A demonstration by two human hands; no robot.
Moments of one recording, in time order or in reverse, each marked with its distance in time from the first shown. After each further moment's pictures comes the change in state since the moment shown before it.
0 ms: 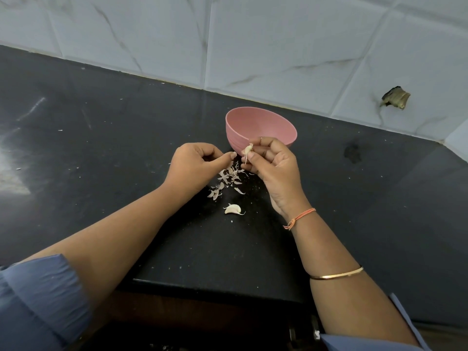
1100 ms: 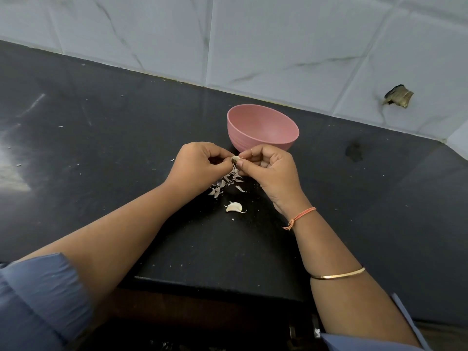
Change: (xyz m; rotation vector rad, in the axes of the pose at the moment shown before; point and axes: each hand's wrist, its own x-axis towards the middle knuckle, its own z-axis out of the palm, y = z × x) left_hand -0.003 0.001 -0.001 0.112 -0.063 0.117; right_hand -0.002 0.004 -0.002 -0.230 -0.085 0.005
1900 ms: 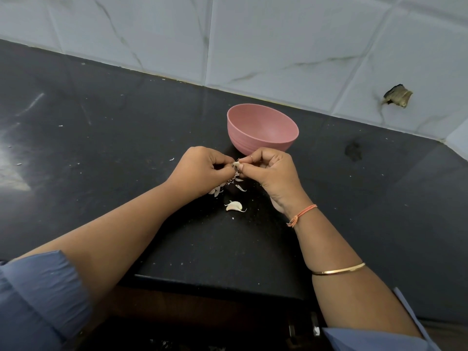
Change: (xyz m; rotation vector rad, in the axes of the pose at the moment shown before) left_hand -0.003 0.001 -0.001 0.062 -0.130 0.004; right_hand -0.001 -0.002 -0.001 0.063 -0.015 0.092
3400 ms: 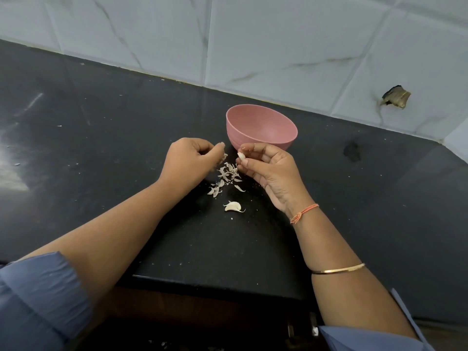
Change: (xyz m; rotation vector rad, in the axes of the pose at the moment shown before) left_hand 0.007 -0.005 -0.005 -0.169 0.218 -0.199; right_hand 0.001 -0.002 -0.004 0.318 -0.030 0.110
